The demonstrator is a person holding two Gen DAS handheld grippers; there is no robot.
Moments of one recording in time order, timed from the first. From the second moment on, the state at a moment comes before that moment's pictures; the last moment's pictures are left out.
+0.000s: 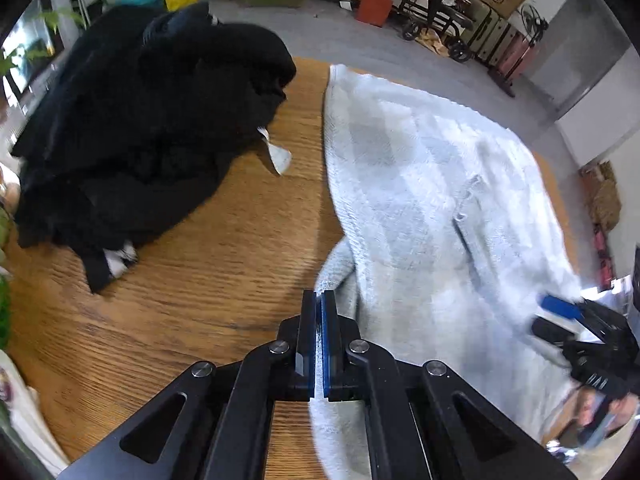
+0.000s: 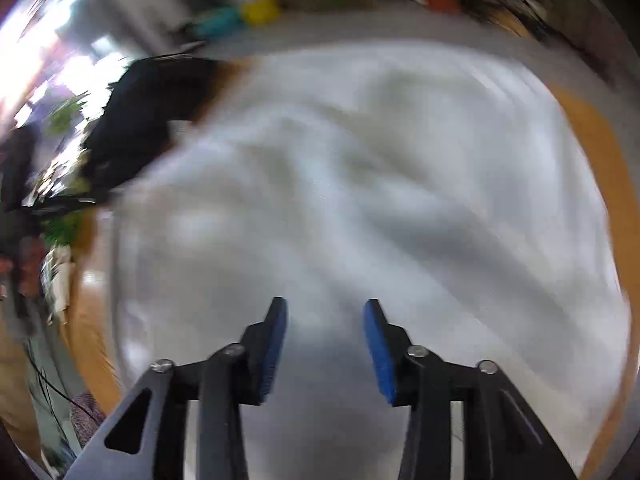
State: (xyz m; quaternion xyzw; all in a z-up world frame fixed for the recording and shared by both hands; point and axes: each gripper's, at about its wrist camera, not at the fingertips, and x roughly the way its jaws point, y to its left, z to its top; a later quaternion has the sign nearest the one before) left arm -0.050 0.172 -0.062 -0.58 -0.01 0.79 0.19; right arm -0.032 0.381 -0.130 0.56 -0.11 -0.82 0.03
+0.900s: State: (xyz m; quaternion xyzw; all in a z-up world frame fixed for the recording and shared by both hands) left arm -0.058 0.152 -0.096 -0.62 -0.11 0.75 0.23; right arm -0.119 0.277 -0.129 0.52 -0.12 -0.84 0.09
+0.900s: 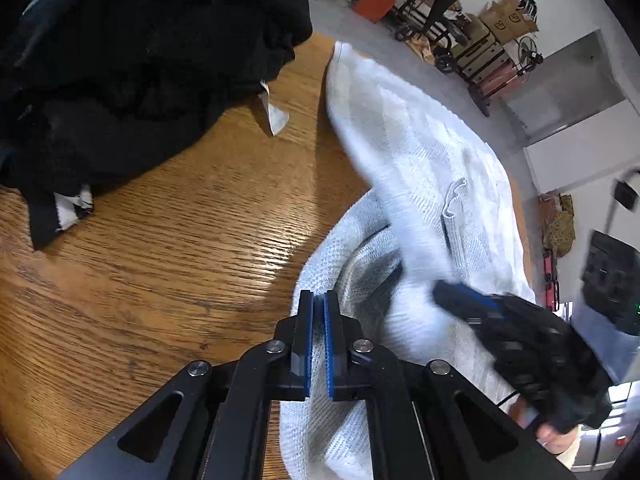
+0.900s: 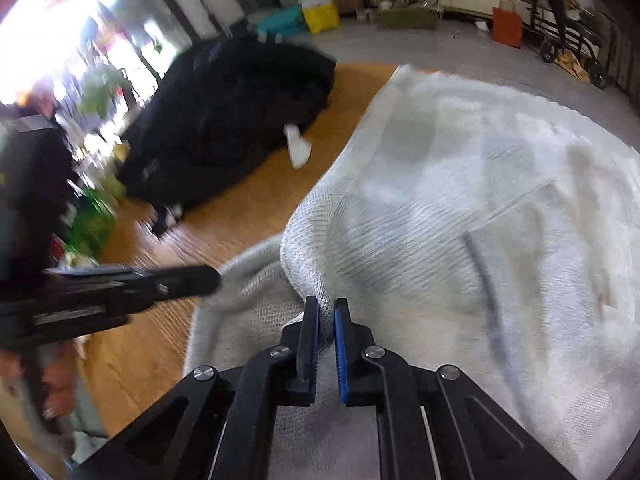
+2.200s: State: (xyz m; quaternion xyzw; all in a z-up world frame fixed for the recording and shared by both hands) left arm -0.113 0.176 -0.031 -0.49 -0.07 0.83 0.26; right arm -0.061 0.393 -0.102 0.44 -0.23 -0.87 0.00
